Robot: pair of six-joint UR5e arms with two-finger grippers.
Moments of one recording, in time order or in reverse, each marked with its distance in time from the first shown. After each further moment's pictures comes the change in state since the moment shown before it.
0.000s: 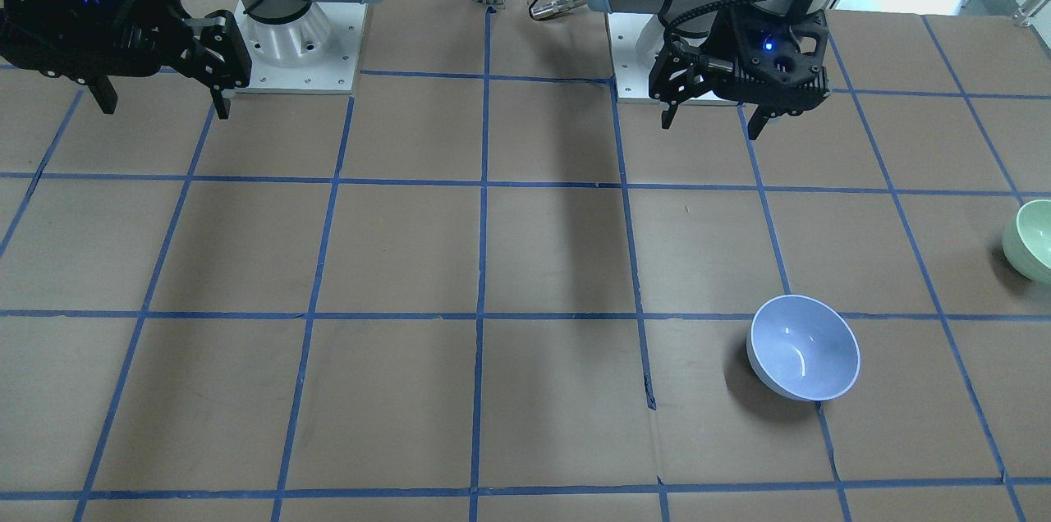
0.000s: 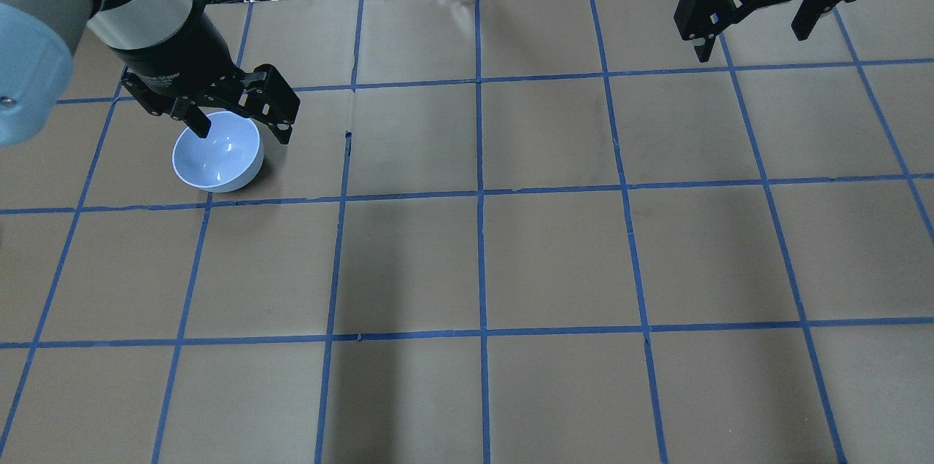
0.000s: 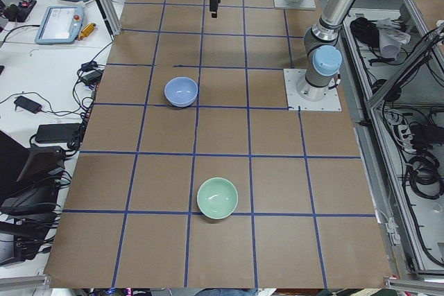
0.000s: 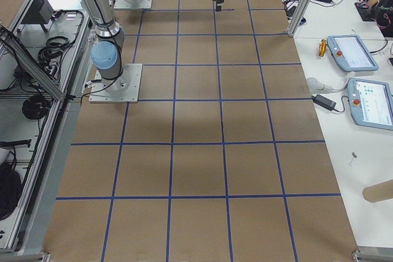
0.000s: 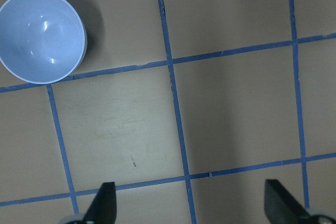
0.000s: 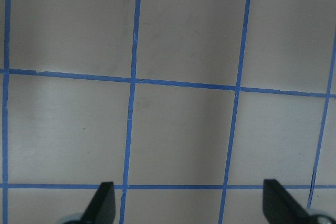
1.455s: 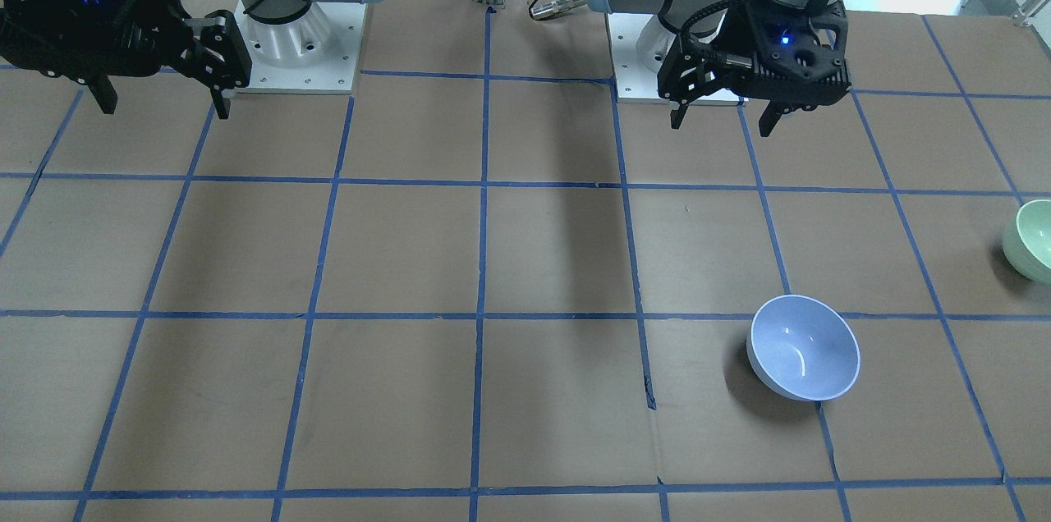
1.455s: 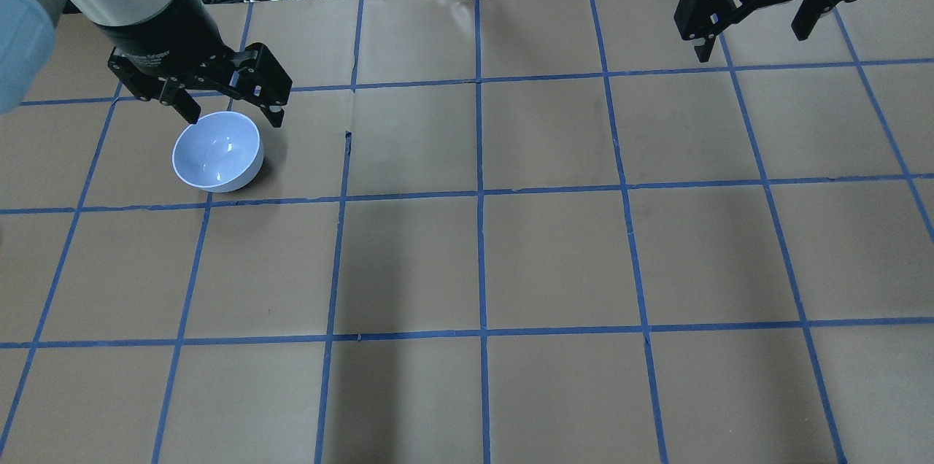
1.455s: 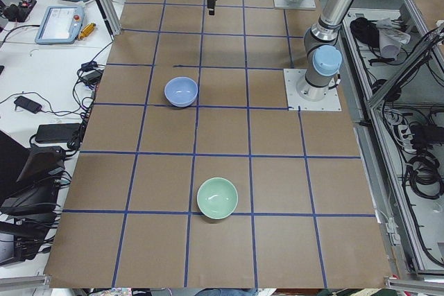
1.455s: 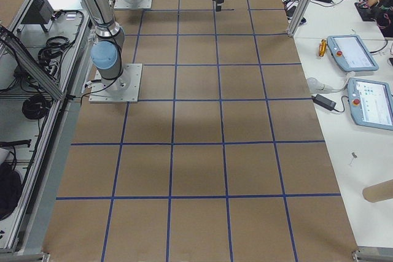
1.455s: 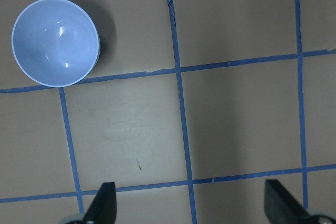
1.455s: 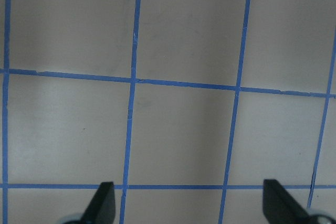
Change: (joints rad) left arm 0.006 -0.016 0.050 -0.030 0.005 -0.035; right arm 0.000 0.000 0.000 0.000 0.000 0.000
